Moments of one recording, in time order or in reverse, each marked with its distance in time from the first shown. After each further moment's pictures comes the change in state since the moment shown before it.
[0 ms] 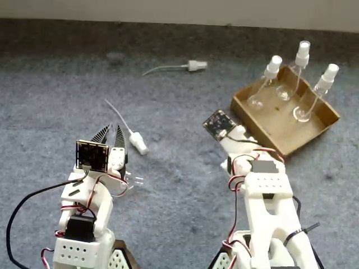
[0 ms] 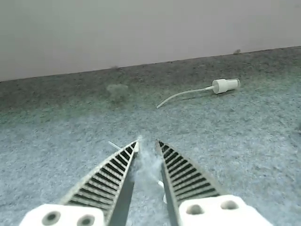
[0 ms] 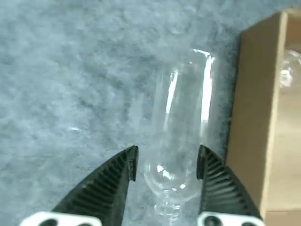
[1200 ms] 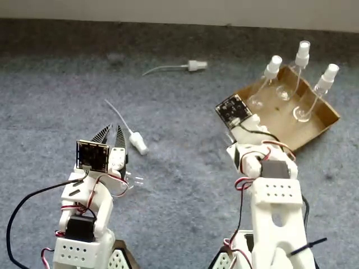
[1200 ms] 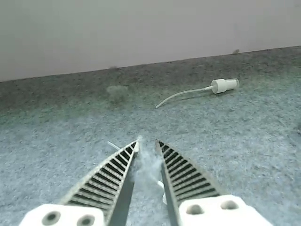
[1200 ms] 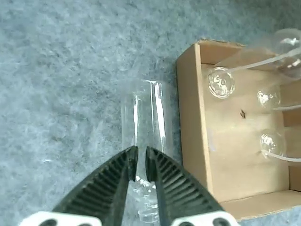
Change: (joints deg) left arm 0.3 0.0 0.0 0.0 0.0; right arm 4.4 -6.9 -7.1 2.1 -6.6
